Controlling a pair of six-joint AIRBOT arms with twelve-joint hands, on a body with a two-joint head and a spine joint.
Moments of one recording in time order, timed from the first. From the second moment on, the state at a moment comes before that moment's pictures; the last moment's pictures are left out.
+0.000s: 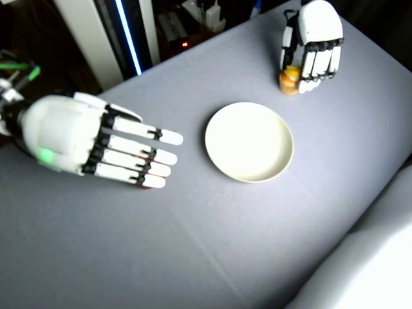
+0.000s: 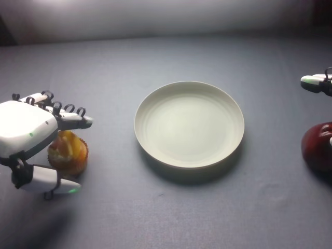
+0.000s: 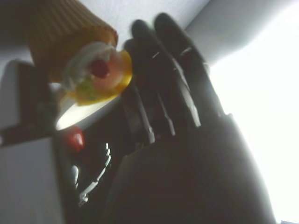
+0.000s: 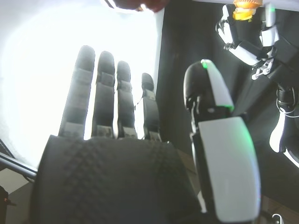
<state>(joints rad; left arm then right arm) 0.86 -0.91 1.05 -0.30 -0.79 1.13 -1.13 -0.91 1.15 0.11 1.26 -0.48</state>
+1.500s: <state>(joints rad) 0.97 -0.80 0.85 -0.29 -1.20 1.14 -0.85 -0.96 1.32 -0.37 0.69 -0.37</state>
